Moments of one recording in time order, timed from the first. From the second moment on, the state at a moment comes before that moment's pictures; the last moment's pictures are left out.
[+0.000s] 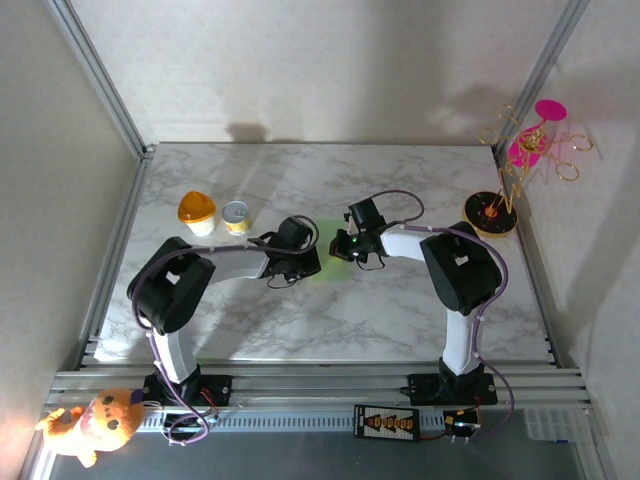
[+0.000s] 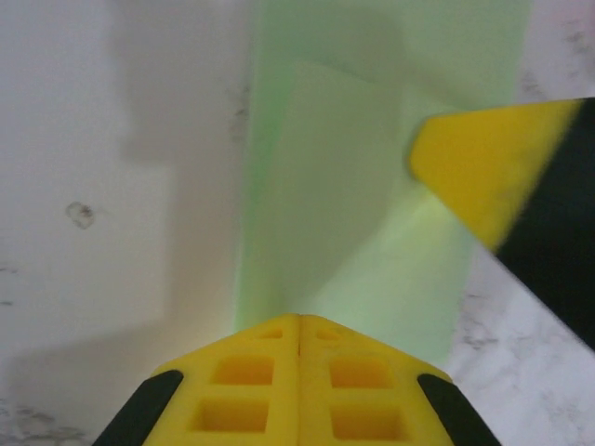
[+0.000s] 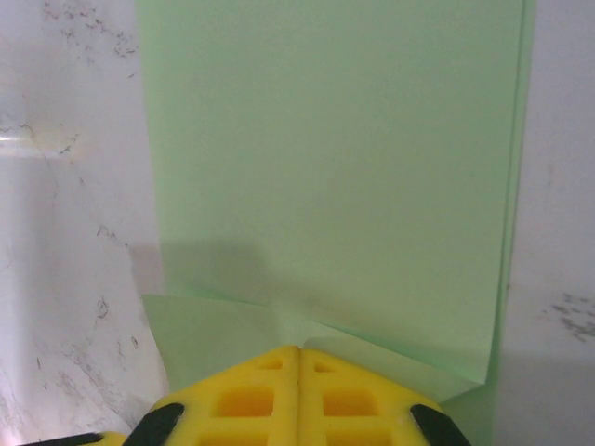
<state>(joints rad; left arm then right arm) -0.64 1.83 0.99 -0.15 0.19 -0.94 0.53 1.95 1.10 -0.14 -0.40 0.69</state>
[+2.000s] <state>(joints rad) -0.64 1.80 1.03 -0.17 0.17 -0.96 0.37 1.71 0.90 0.00 -0.34 0.71</state>
